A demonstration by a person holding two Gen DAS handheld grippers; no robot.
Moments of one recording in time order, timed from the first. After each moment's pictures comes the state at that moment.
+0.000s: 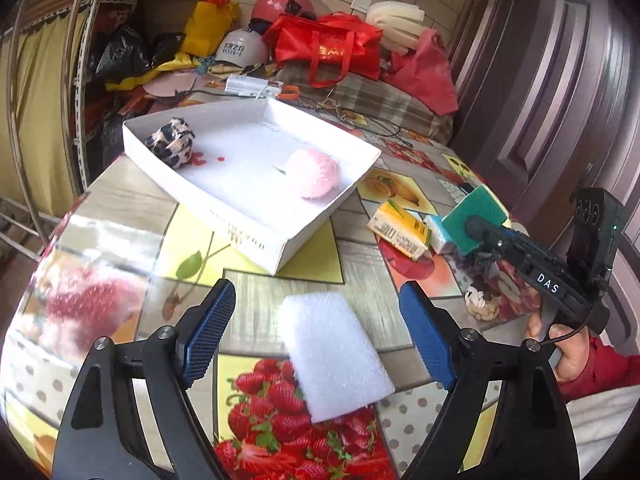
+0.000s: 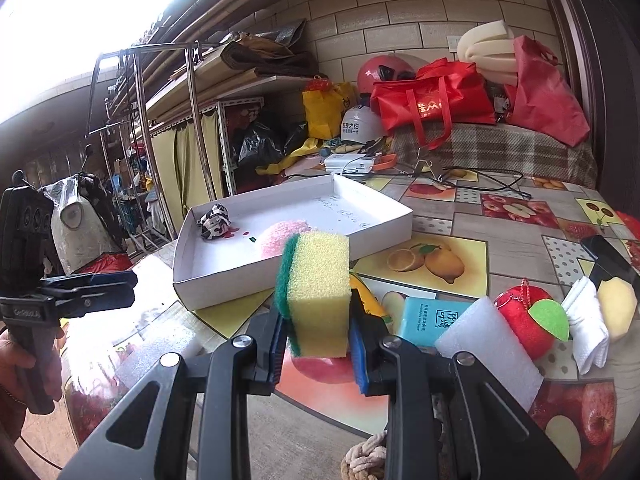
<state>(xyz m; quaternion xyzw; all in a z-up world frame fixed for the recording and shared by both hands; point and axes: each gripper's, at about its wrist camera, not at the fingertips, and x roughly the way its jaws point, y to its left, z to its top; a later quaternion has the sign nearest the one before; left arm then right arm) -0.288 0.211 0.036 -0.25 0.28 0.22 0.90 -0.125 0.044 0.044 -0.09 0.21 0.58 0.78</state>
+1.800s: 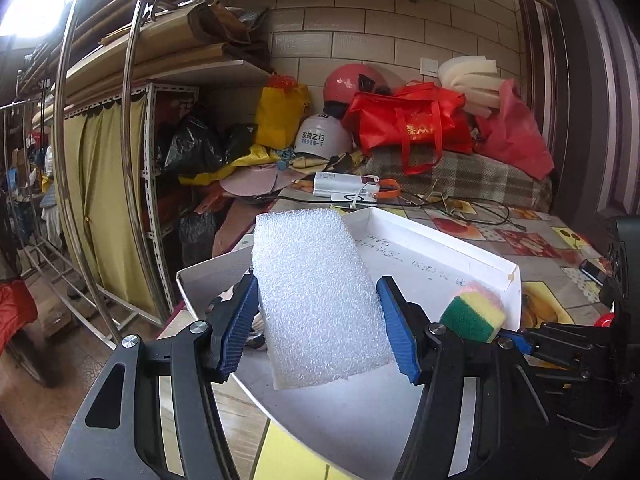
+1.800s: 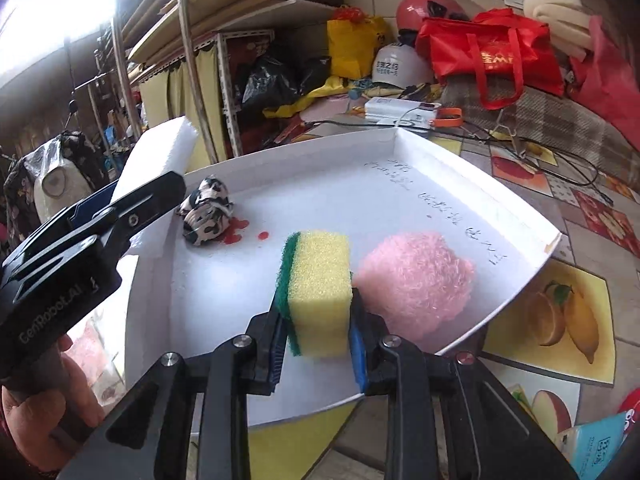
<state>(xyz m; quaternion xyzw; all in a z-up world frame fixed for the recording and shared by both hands) -0.212 0.322 0.047 -0.11 0.16 0.39 0.90 -0.119 0.210 0.018 -0.14 0.30 0.55 0.77</state>
